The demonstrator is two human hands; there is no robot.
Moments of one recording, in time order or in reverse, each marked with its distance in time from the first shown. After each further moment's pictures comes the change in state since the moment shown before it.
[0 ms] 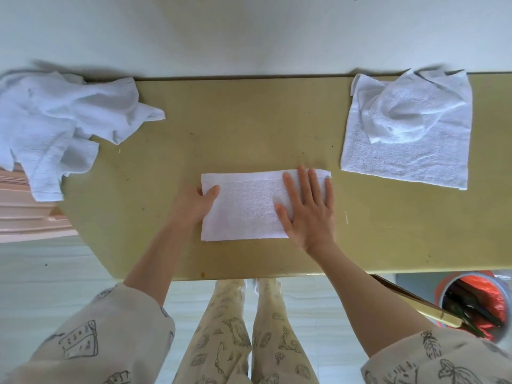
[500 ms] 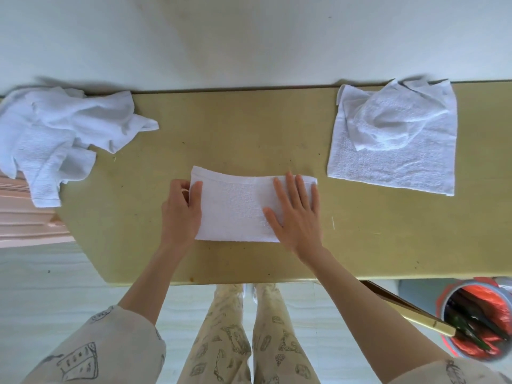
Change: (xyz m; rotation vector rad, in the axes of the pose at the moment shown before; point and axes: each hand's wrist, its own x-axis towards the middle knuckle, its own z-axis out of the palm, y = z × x) left_hand -0.034 0.007 0.015 -0.076 0.391 0.319; right_hand 0.000 0.002 -0.008 0.215 0.045 -0.023
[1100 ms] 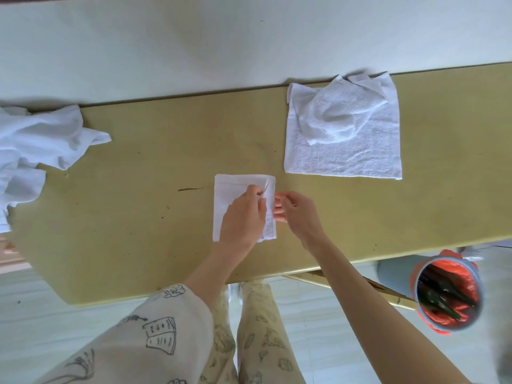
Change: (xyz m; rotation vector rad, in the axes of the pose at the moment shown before) left_hand -0.053 0.067 0.115 0.284 -0.378 0.345; right_hand -0.006 0.040 -0.062 1.018 -0.105 0.707
